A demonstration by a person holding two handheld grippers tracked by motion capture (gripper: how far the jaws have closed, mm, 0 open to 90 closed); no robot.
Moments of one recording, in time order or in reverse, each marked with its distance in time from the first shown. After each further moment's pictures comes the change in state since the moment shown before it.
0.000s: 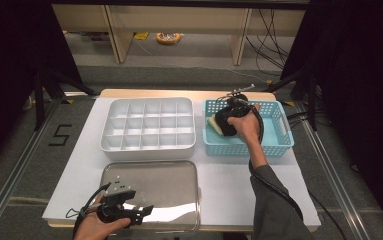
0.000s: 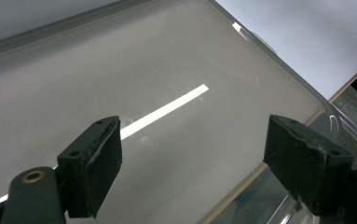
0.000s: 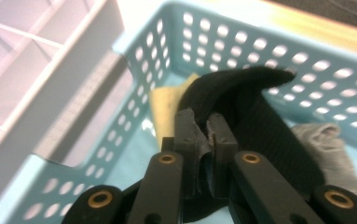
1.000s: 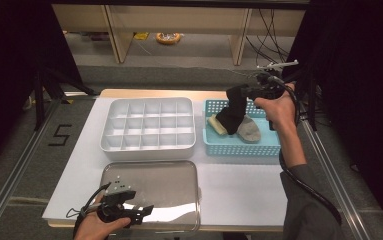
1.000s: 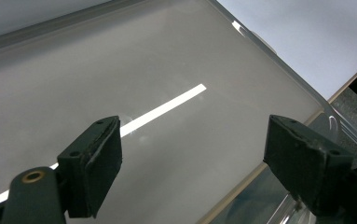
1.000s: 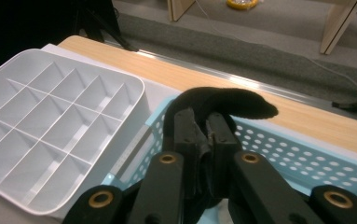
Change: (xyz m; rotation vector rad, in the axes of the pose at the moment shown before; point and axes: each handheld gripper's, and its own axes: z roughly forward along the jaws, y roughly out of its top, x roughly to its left) left arm 0.002 0.000 0.001 -0.002 -0.022 0.002; right arm -0.017 0.024 -0.126 -0.227 0.049 -0.021
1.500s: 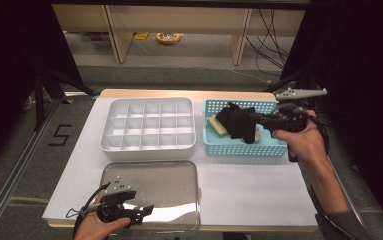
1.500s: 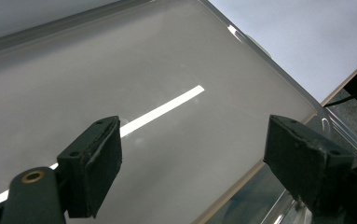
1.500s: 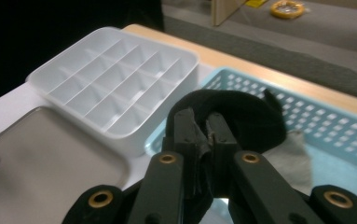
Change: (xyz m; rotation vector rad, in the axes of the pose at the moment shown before) left arm -0.002 0.001 -0.002 0.004 -0.016 -0.009; right arm 0.023 -0.066 -0.072 -0.017 0.194 -0.051
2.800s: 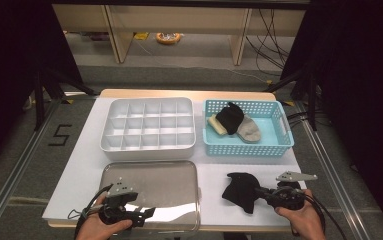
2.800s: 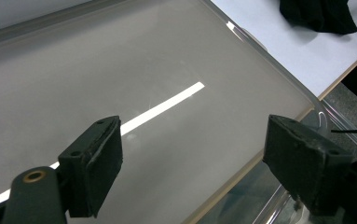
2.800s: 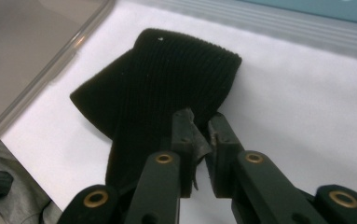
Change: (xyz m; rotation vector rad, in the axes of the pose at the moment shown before) left arm -0.005 -0.002 0.002 0.004 0.014 0.025; right arm -0.004 -0.203 0.023 0.184 0.008 0.145
